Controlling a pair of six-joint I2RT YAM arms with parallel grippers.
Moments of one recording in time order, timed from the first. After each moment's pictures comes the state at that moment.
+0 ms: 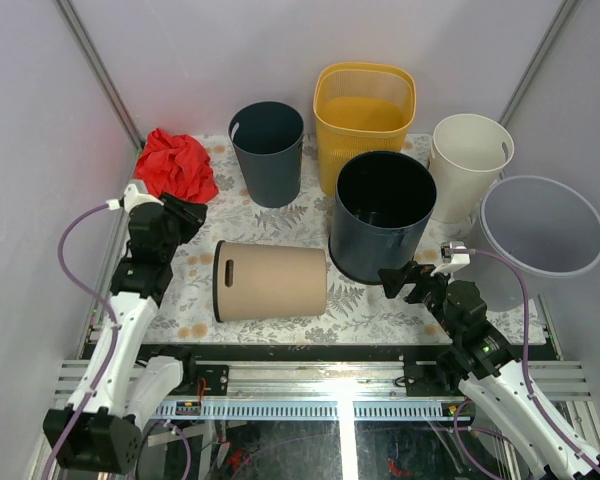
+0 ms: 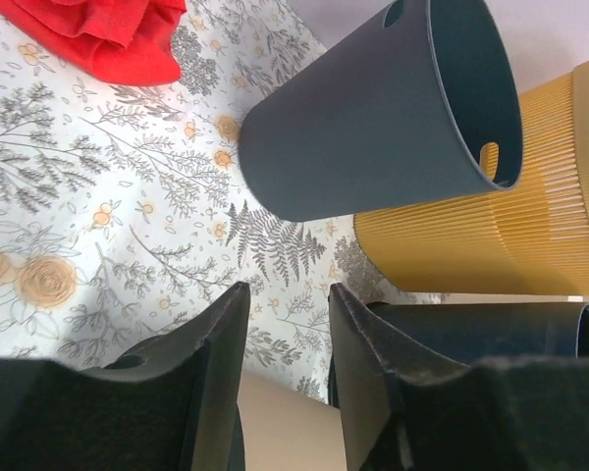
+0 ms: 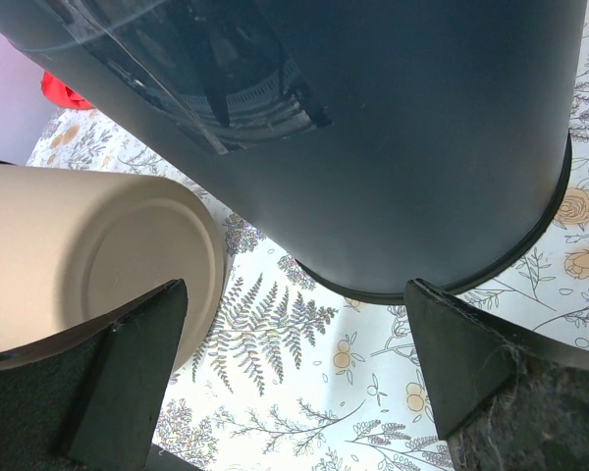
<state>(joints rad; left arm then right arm) -0.08 0.88 0.77 -0.23 -0.05 -0.86 0.53 0.28 0.27 -0.23 0.11 0.53</state>
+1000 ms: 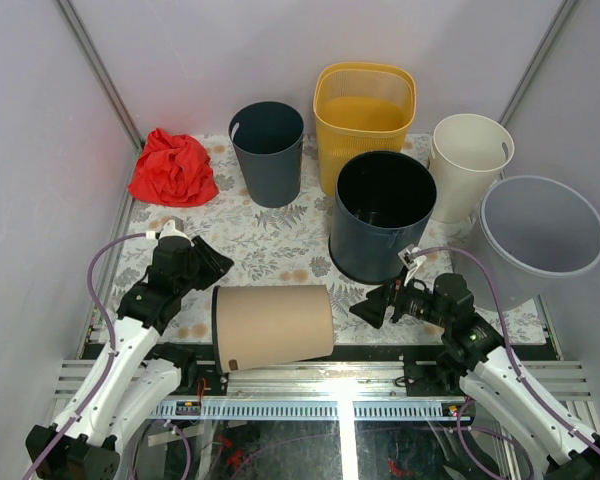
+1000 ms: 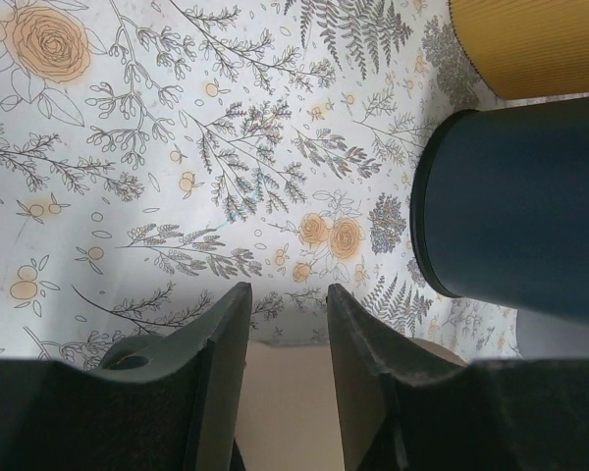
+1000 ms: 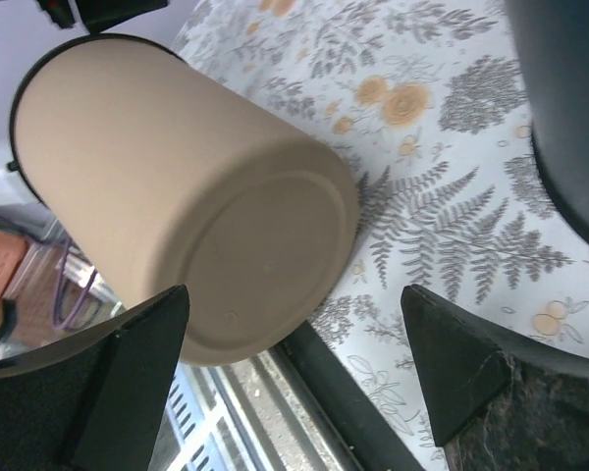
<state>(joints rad) -0.30 0.69 0.62 -0.56 0.01 -0.85 0.53 0.44 0.23 -0.08 -0.49 0.53</state>
